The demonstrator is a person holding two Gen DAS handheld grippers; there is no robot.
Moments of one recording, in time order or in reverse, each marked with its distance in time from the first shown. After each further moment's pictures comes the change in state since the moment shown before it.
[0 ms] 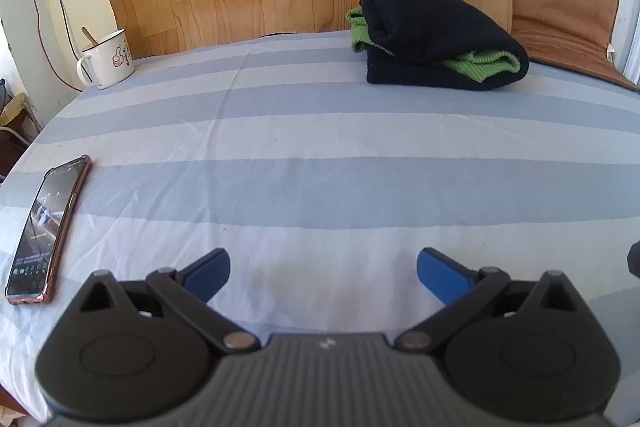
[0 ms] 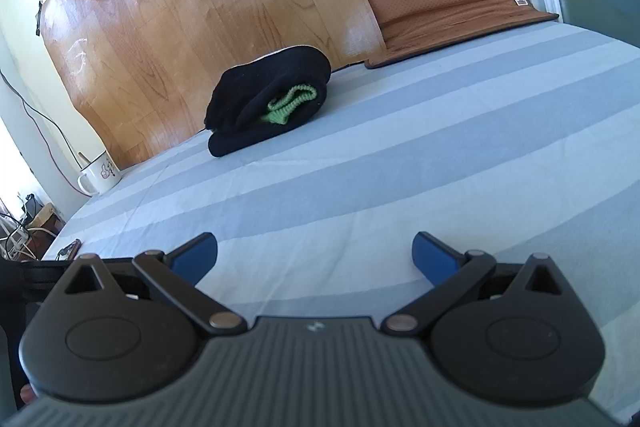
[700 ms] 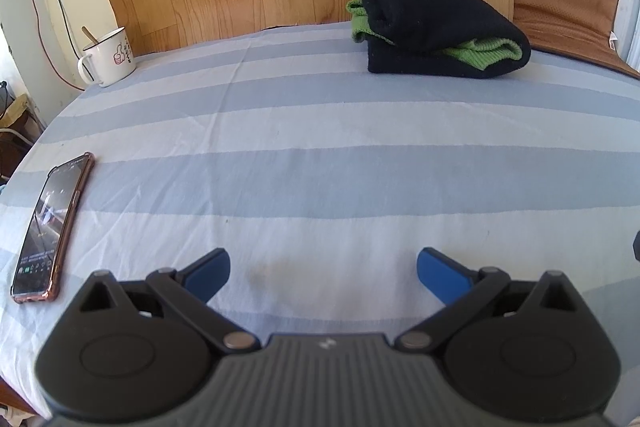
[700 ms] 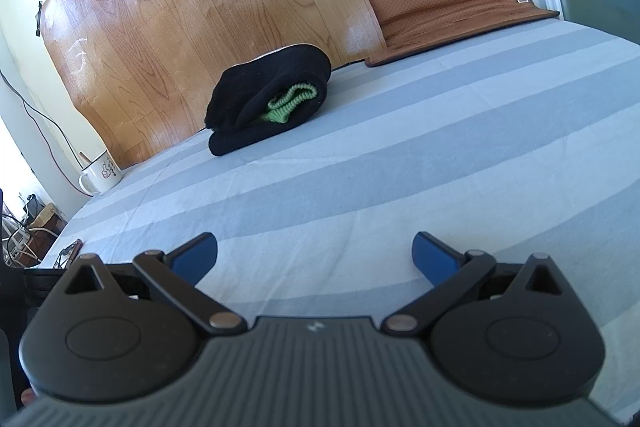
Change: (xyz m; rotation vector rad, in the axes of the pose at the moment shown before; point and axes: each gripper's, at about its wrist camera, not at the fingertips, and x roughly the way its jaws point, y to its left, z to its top) left arm 0.001 -0.001 -0.002 0.017 0.021 0.015; right arm -0.001 0.001 -0.002 0.001 0.002 0.000
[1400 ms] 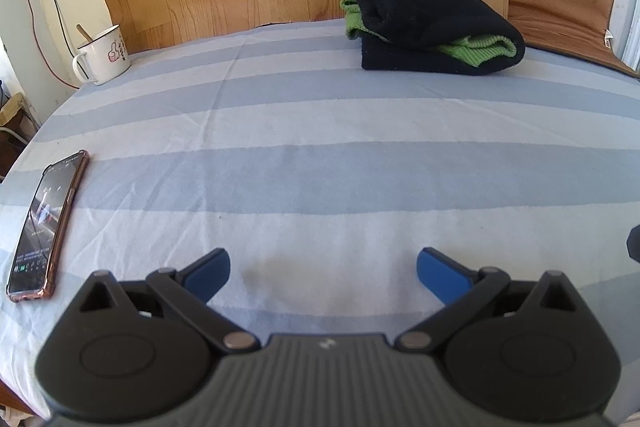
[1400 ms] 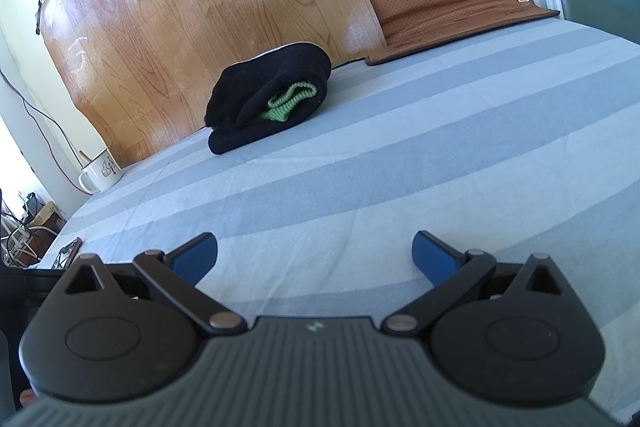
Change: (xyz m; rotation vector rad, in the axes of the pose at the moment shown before) left arm -0.001 -0.001 -0.002 0.003 0.005 -0.017; right arm -0.001 -0.001 -0.001 -0.001 0.008 0.004
